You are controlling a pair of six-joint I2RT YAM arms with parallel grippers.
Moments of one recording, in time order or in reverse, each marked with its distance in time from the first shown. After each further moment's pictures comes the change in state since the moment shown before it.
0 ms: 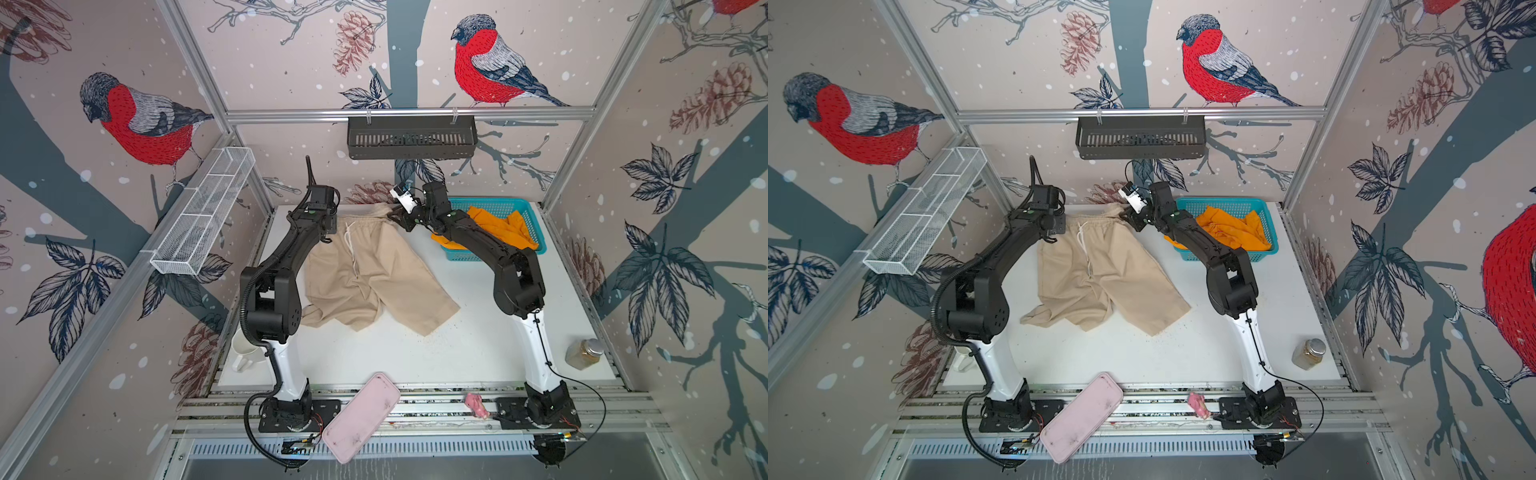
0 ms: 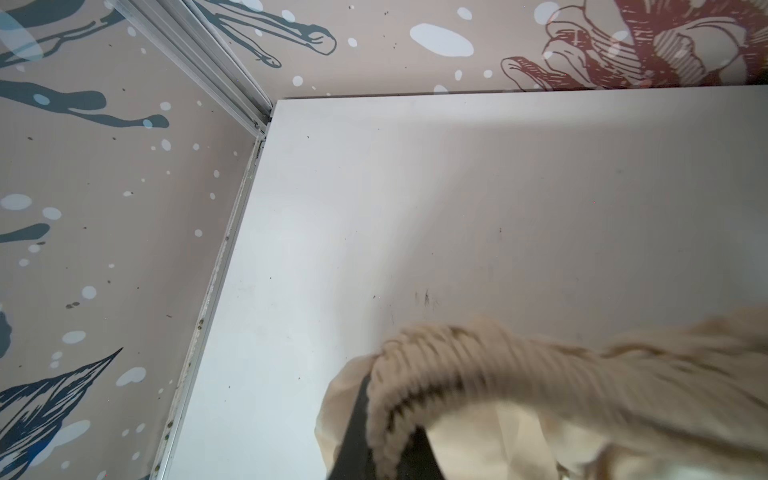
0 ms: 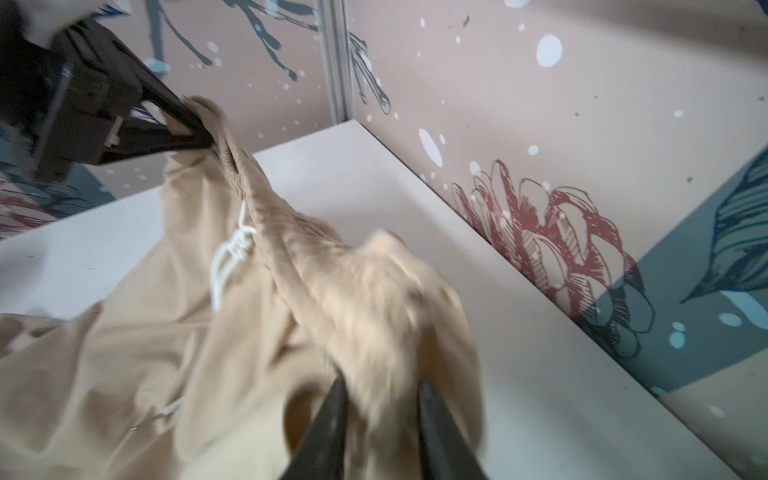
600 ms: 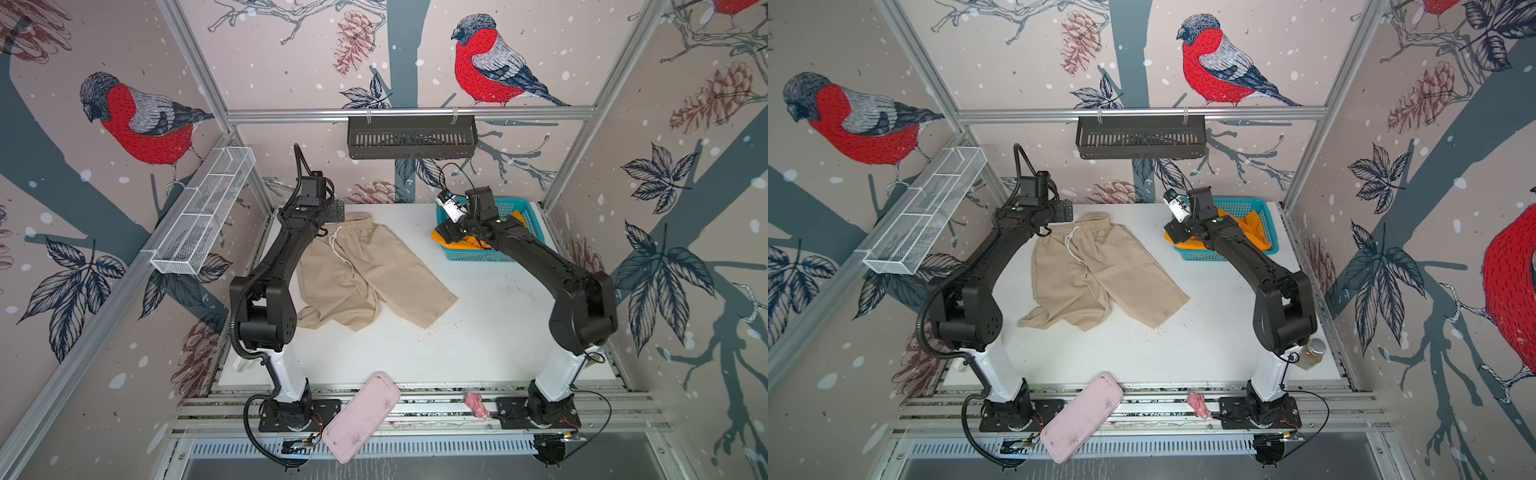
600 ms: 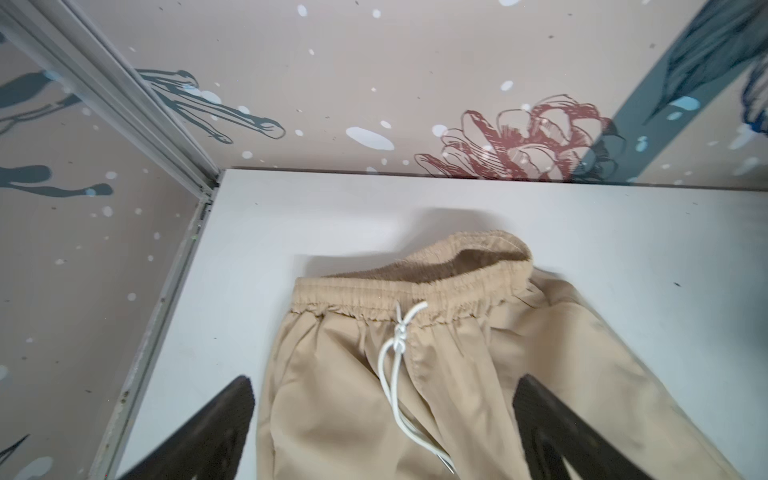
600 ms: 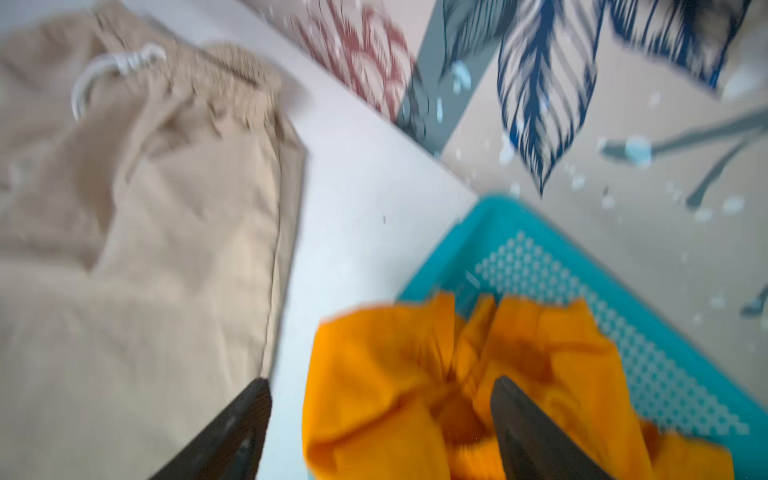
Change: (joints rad) left arm 0.007 -0.122 -0.024 0.055 0.274 -0.033; right arm -0.143 -0.589 -0.612 -0.246 0.393 -0.137
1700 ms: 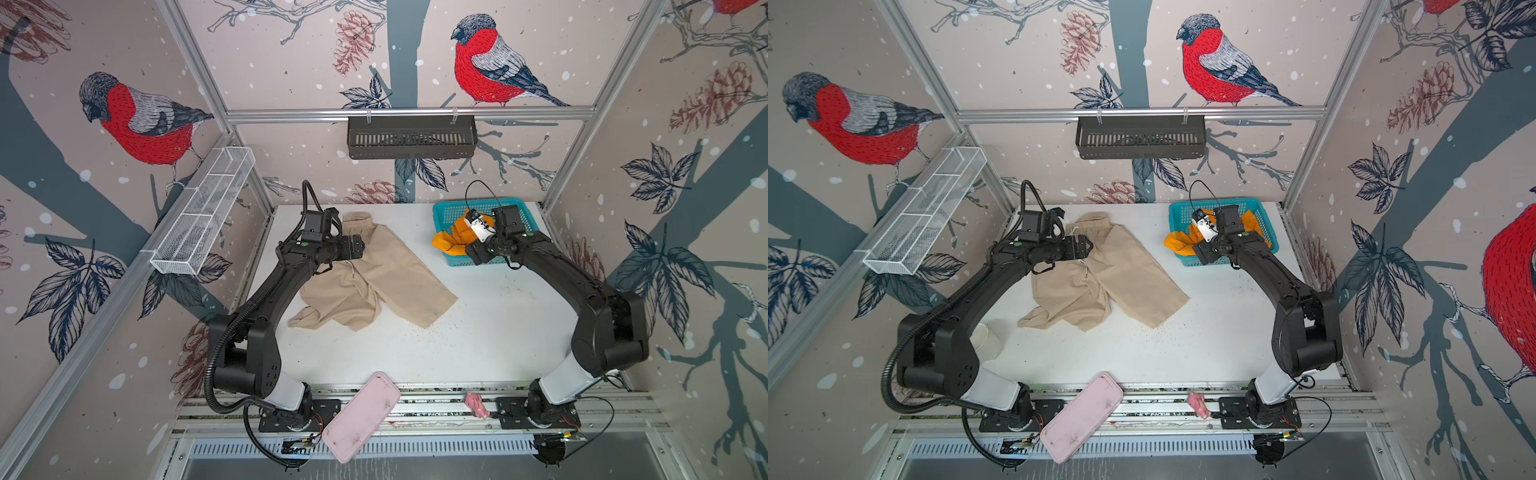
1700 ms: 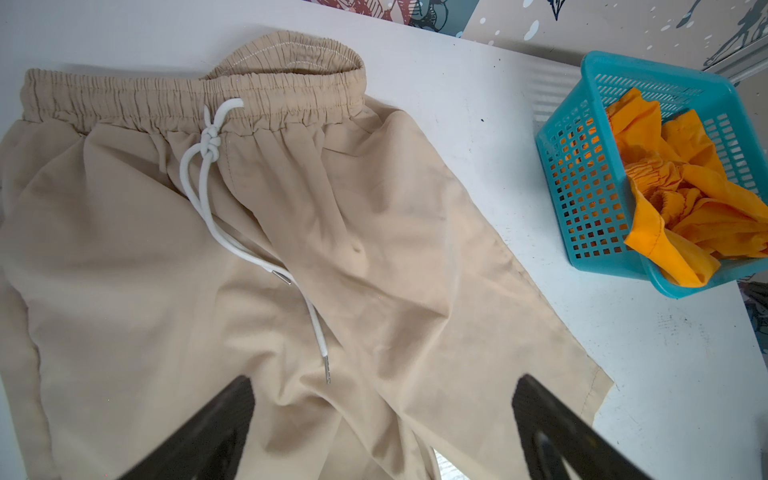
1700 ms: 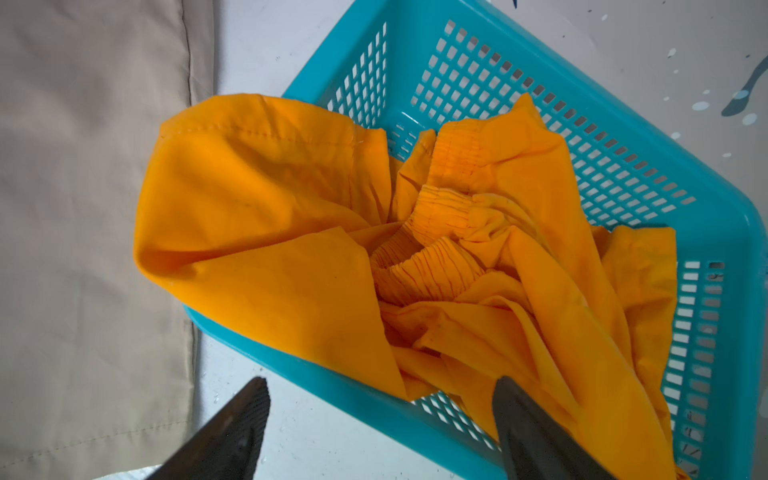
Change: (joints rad) left arm -0.077 -0.289 -0.412 0.000 0.327 -0.162; right arm -0.115 -0.124 -0.163 -0.098 0.043 -0.045
